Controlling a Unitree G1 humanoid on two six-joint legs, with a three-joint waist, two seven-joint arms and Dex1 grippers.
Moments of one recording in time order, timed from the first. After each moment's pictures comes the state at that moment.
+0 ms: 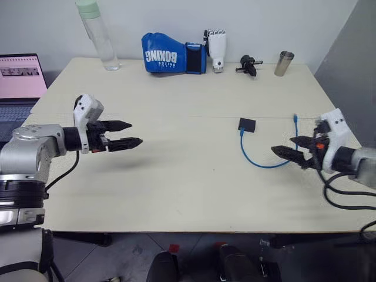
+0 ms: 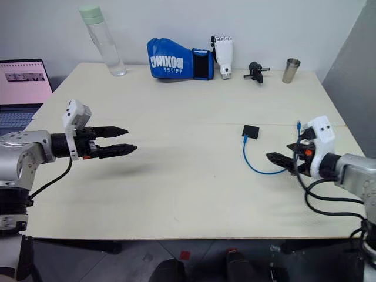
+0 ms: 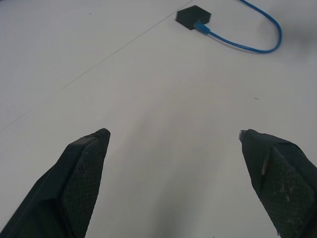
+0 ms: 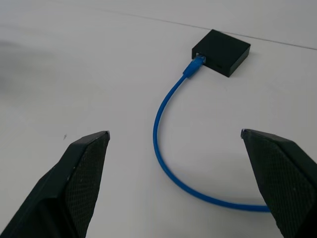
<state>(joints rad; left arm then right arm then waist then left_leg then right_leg) -0.59 0.88 0.06 0.17 -0.42 0.53 -1.23 -0.40 -0.63 -0.29 -0.43 0.64 1.27 0.41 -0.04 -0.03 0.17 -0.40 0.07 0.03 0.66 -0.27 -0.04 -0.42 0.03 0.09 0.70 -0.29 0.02</state>
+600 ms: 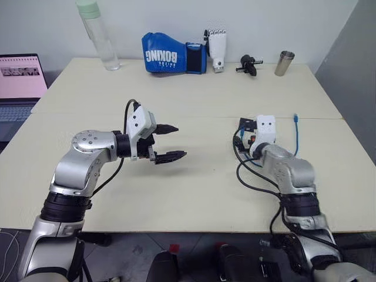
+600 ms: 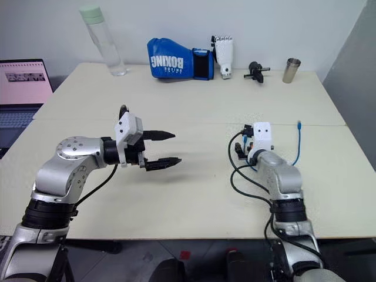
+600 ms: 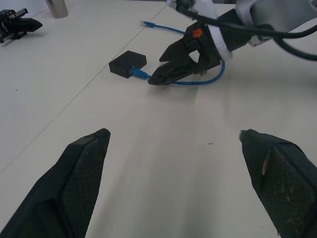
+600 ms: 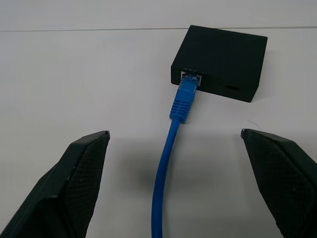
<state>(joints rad) -0.56 0.70 -0.04 -0.06 -0.38 0.46 -1.08 -0.68 -0.14 -0.08 0.21 0.25 0.80 -0.04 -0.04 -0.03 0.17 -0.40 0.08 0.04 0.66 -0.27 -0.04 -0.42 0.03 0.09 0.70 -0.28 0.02</state>
